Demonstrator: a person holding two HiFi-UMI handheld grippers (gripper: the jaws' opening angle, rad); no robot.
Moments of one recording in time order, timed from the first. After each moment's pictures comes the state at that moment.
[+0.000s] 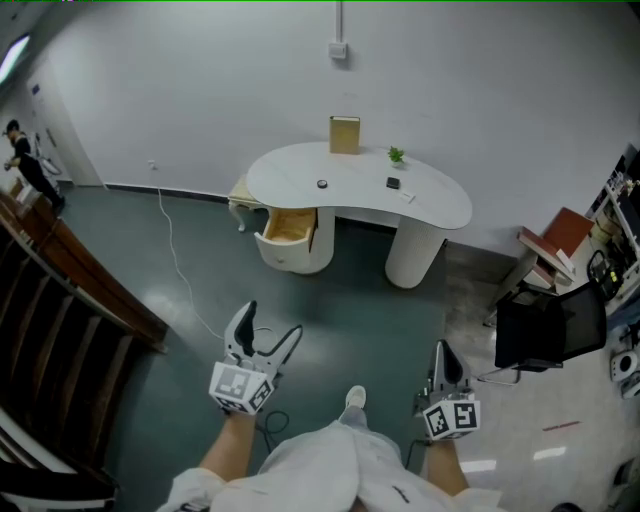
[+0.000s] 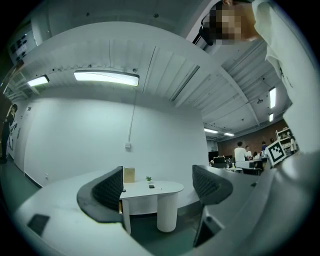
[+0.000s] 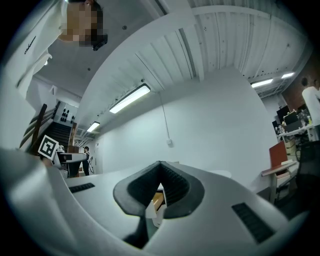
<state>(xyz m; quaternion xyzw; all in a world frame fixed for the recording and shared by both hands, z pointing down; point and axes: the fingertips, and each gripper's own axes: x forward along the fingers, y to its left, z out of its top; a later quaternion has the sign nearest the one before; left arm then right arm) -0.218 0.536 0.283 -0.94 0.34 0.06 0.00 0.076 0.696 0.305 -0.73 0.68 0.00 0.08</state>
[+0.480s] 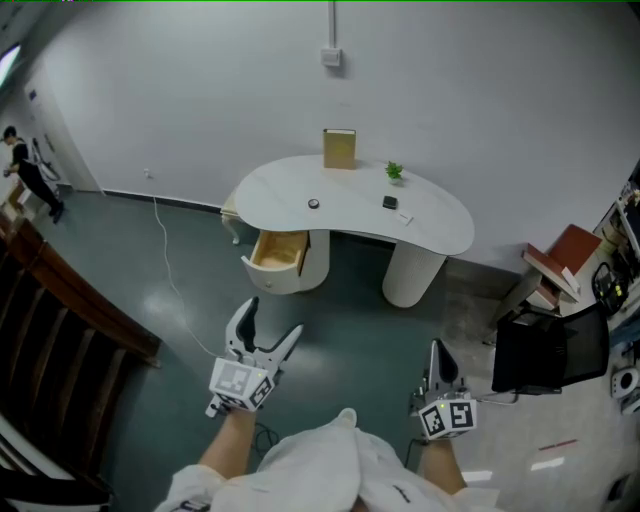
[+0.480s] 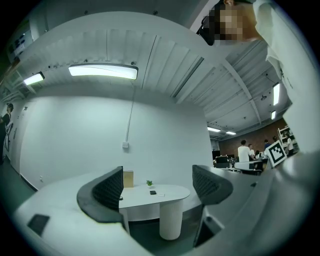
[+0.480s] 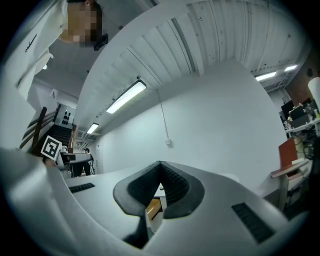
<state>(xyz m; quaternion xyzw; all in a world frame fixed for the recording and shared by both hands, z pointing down) -0.120 0.426 0.266 -0.94 0.35 0.05 0.01 0.159 0.577 0.294 -0.71 0.70 0.00 0.10</state>
